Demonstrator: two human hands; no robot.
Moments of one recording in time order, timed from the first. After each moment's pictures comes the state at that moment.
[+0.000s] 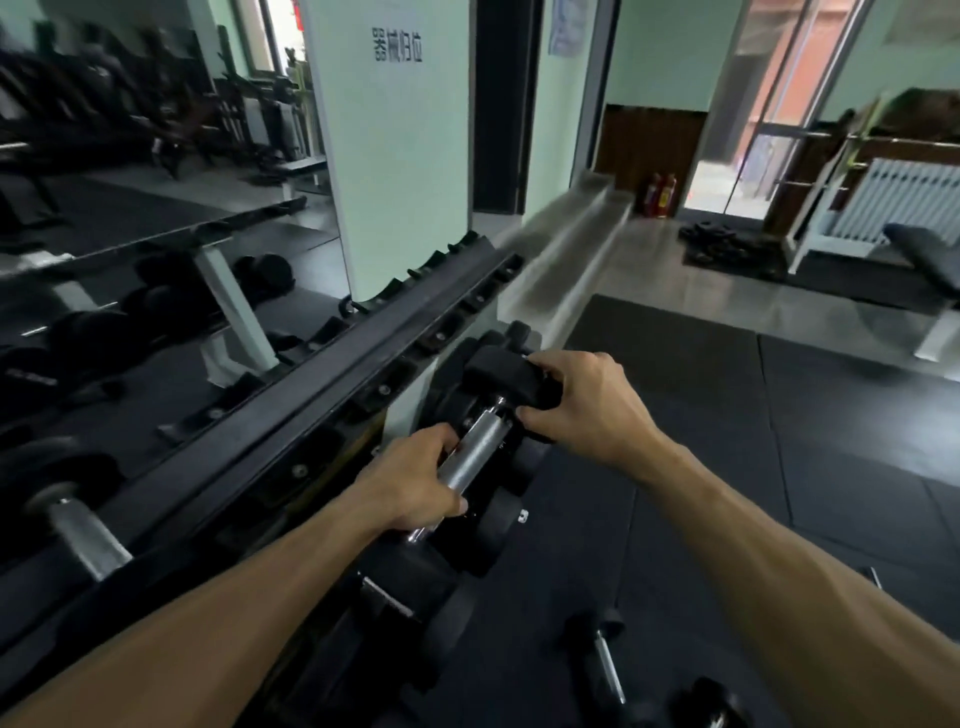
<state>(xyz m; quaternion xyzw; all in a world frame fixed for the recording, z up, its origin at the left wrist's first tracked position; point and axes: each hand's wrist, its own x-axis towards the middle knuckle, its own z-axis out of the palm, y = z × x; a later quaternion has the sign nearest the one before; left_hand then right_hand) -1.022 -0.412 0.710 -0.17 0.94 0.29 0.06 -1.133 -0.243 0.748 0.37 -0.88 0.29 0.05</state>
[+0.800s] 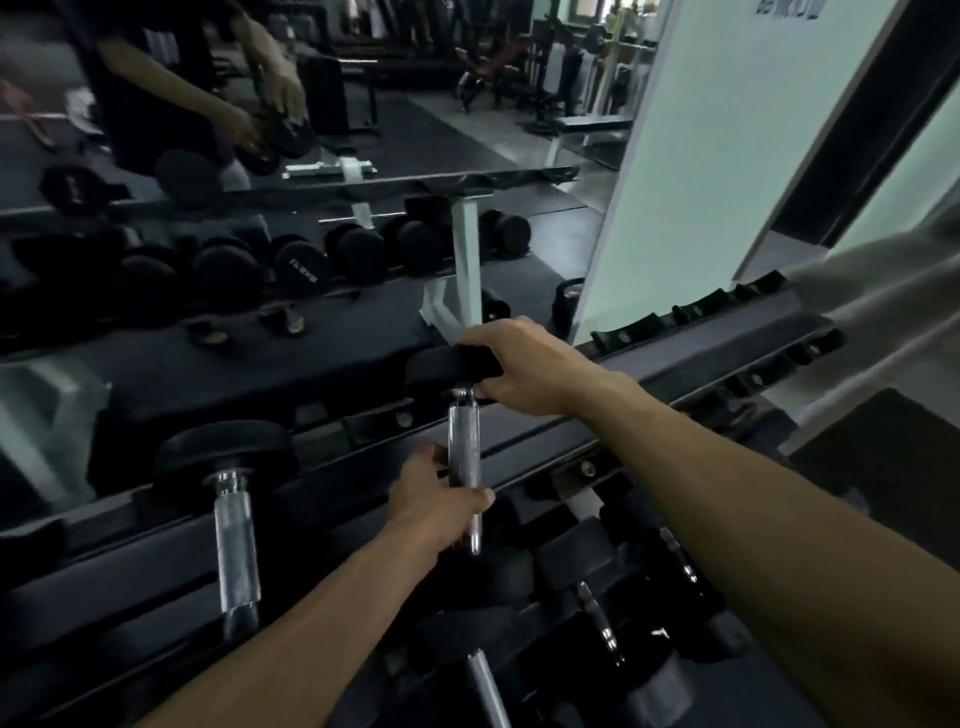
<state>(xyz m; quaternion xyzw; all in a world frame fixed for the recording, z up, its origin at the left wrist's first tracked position) -1.064 -0.619 0.635 -0.56 0.58 0.56 -0.20 -1.218 -0.639 0.729 0.73 -0.66 0.14 -0.12</state>
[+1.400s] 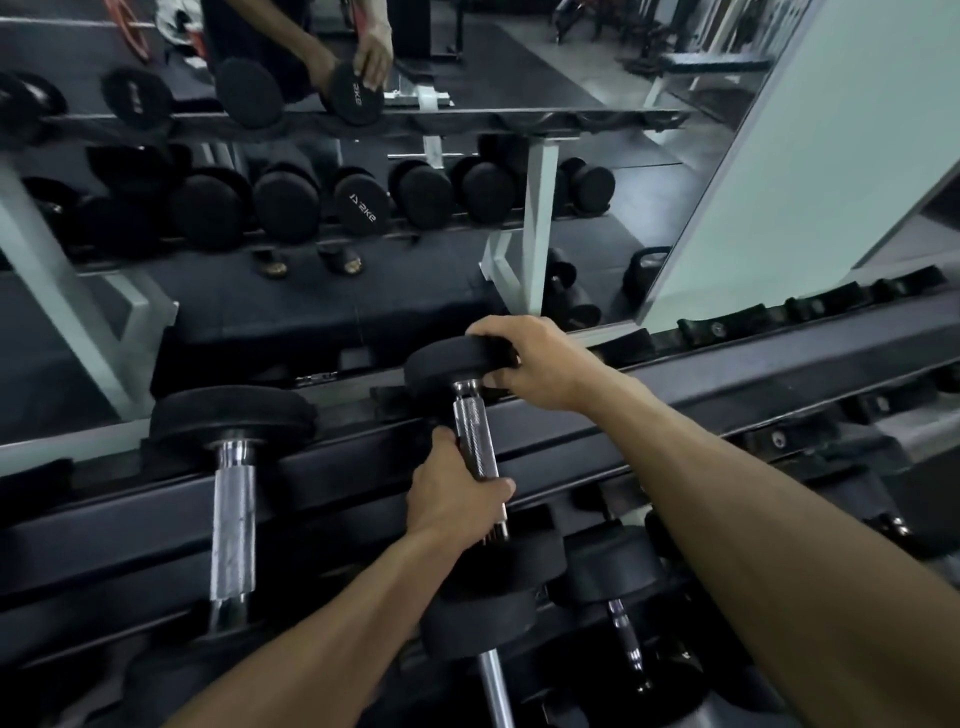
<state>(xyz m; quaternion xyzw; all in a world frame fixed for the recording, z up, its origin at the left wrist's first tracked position) -1.083 -0.648 0.596 -0.63 0.58 0.48 -0.18 -1.234 -0.713 0.647 0.74 -0.61 0.18 -0.22</state>
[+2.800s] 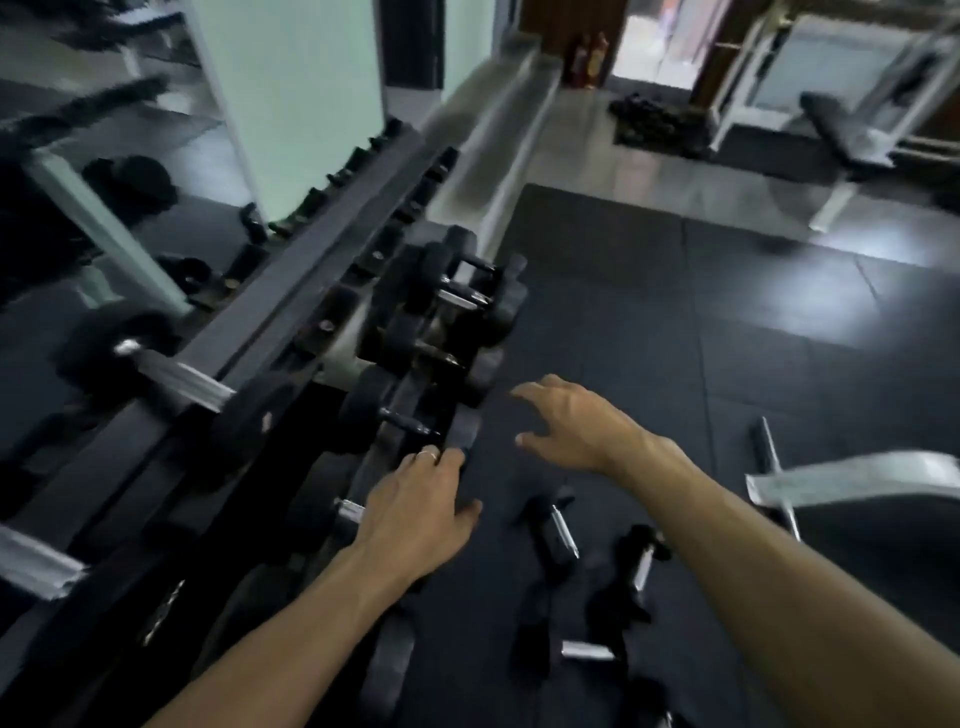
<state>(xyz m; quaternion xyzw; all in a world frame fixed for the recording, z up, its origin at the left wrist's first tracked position) -0.999 -0.382 0.649 -0.04 0.98 0.20 0.05 -1.118 -0.221 0.689 0.28 -0.94 0.08 -0.19</state>
